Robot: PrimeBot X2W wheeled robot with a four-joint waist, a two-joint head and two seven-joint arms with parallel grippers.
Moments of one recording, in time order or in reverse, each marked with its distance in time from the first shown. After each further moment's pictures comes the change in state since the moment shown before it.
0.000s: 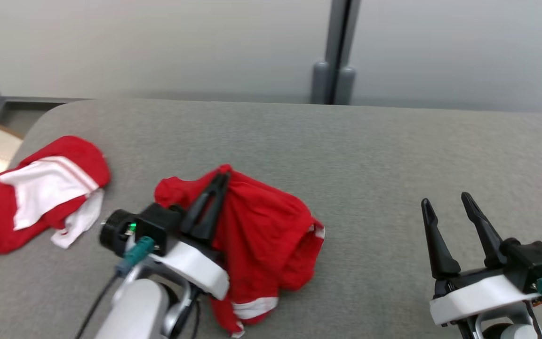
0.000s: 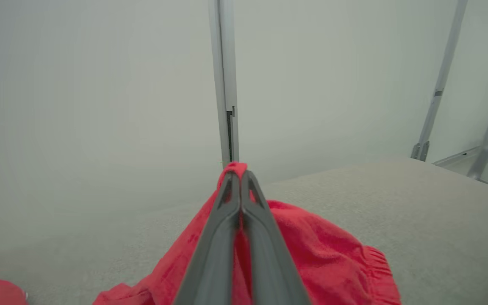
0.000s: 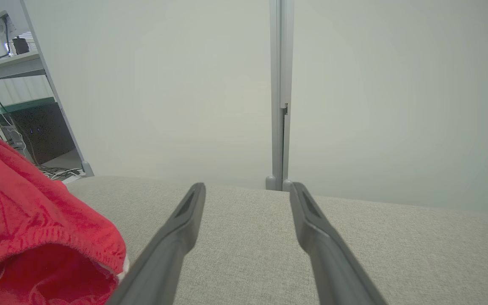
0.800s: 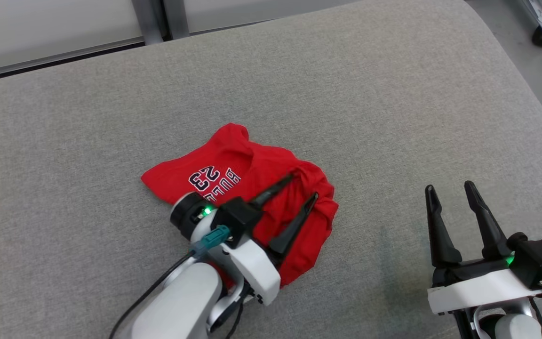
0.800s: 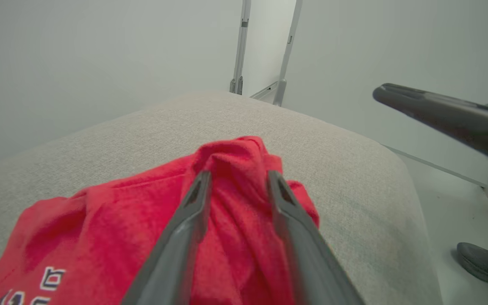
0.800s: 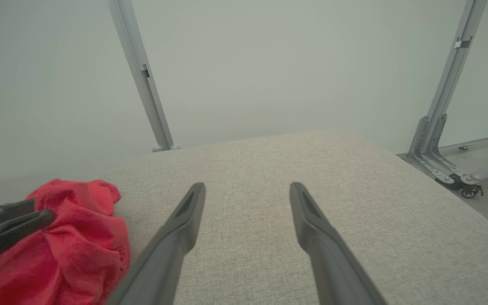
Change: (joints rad) left arm -0.197 -0.012 -0.367 0.154 -0.109 -0.003 0.004; right arm -0.051 0.005 0.004 0.055 0.080 0.000 -0.104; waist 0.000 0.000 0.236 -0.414
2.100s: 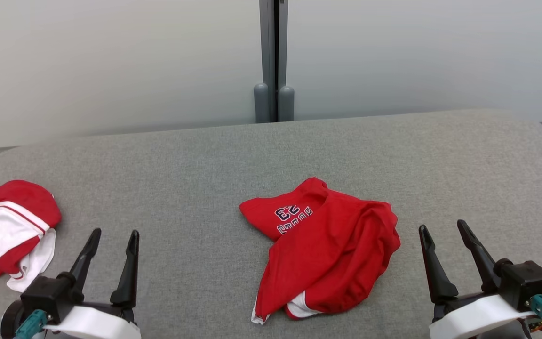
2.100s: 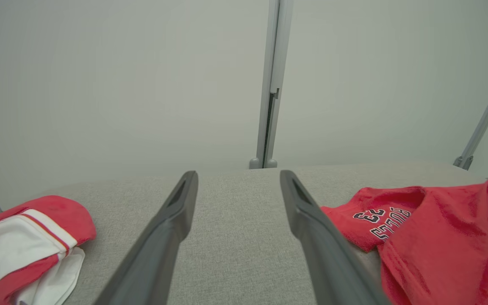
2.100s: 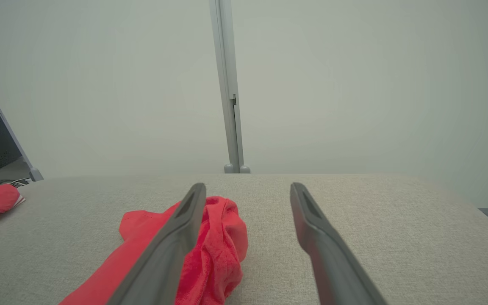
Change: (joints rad) left arm 0.458 0.242 0.441 -0.226 -0.139 0.177 -0.109; right arm 0.112 -0.006 0.002 -0.031 -0.063 0.000 0.118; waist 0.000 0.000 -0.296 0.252
